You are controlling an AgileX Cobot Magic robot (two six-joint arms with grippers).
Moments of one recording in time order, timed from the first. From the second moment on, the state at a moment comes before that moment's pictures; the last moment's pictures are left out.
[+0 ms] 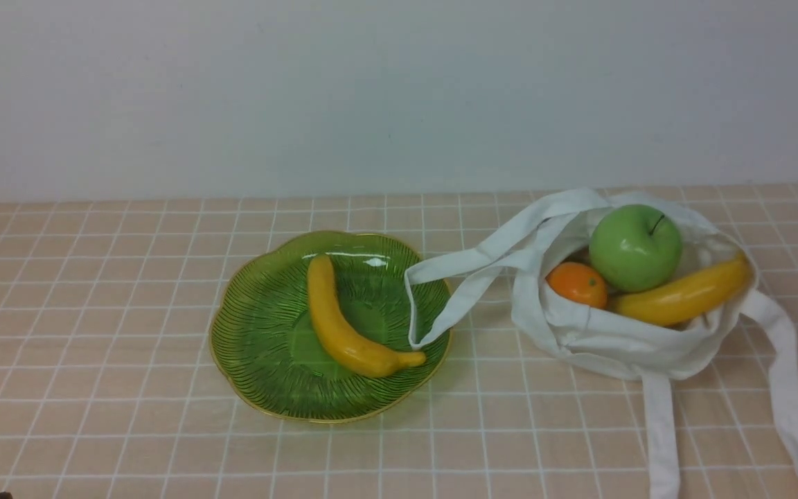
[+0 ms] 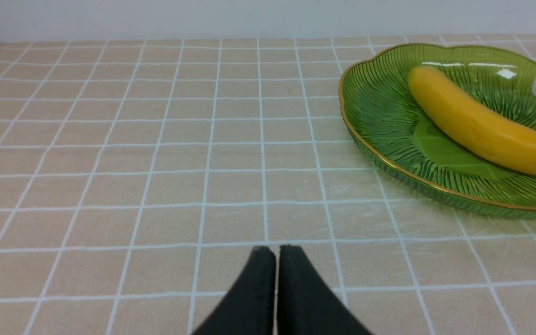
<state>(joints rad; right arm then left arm) 0.38 -0.01 -0.48 -0.57 0.55 0.68 -0.05 -0.02 0.03 0.01 0.37 -0.04</state>
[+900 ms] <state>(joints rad) 0.38 0.01 -0.45 -0.03 0.42 0.08 -0.05 -0.02 0.03 0.01 0.37 -0.04</state>
